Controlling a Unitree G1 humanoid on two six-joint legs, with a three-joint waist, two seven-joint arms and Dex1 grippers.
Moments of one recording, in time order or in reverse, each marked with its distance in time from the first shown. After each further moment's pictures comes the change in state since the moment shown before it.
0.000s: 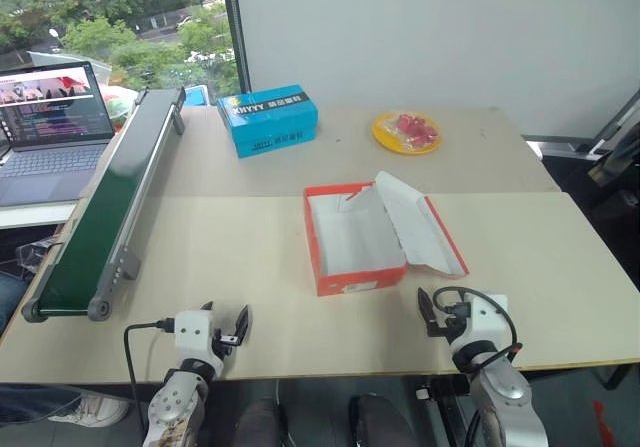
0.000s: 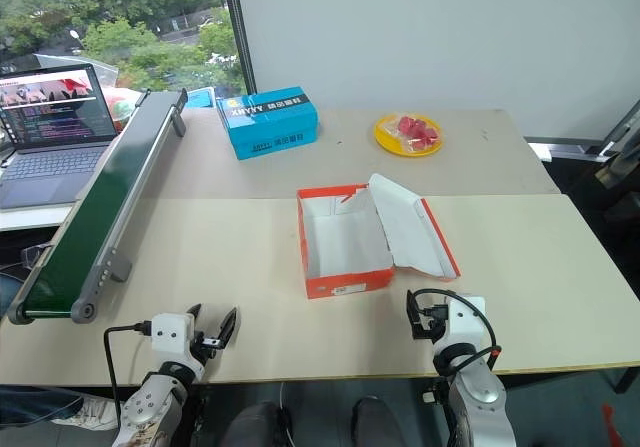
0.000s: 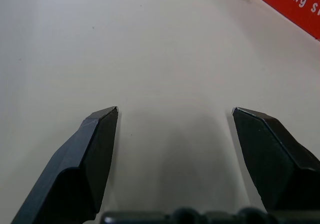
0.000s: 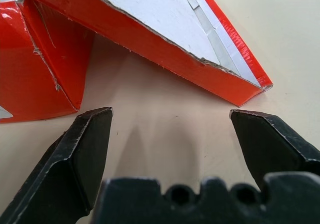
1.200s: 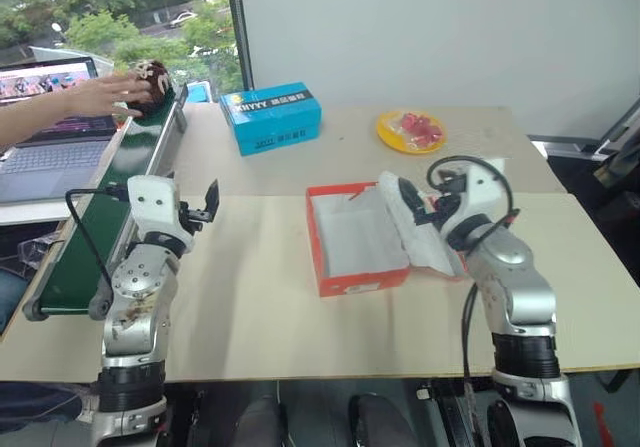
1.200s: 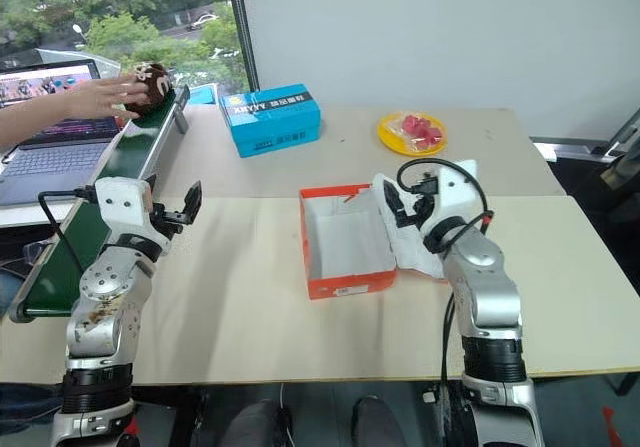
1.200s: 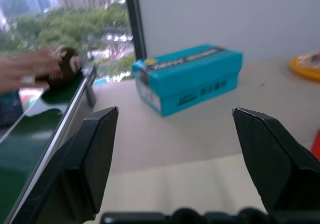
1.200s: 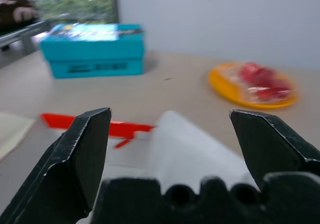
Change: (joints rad) left arm -0.569 0.204 0.159 -0.143 -0.062 0.439 0.108; right arm -0.711 -0.151 0.042 0.089 0.129 0.379 0.151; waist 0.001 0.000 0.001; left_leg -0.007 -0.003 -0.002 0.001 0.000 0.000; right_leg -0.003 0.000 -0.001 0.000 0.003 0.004
